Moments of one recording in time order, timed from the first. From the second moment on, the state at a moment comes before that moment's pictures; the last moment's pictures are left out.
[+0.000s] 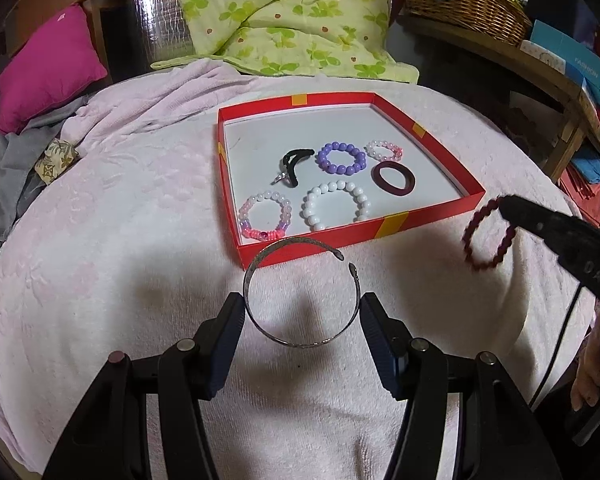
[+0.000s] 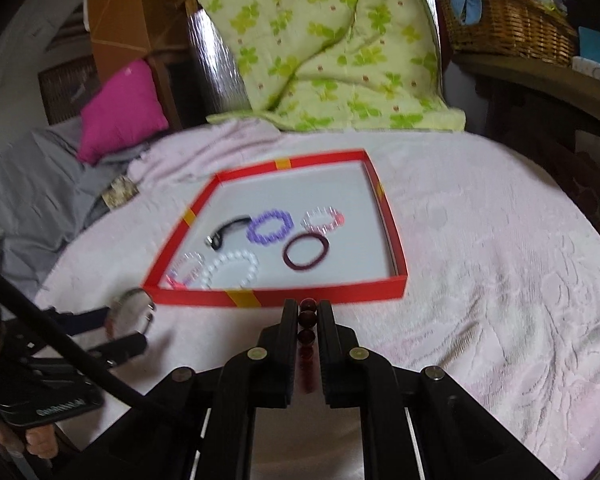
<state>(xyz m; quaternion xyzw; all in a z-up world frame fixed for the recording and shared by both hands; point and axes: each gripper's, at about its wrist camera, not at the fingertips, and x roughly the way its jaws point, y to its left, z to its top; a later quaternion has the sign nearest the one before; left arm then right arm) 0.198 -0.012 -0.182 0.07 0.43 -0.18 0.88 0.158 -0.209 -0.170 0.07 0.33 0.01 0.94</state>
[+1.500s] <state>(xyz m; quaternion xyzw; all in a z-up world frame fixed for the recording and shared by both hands) 0.226 -0.041 -0.159 0.05 0.40 -0.18 0.90 0.200 -0.225 -0.141 0.15 0.28 0.04 0.95</state>
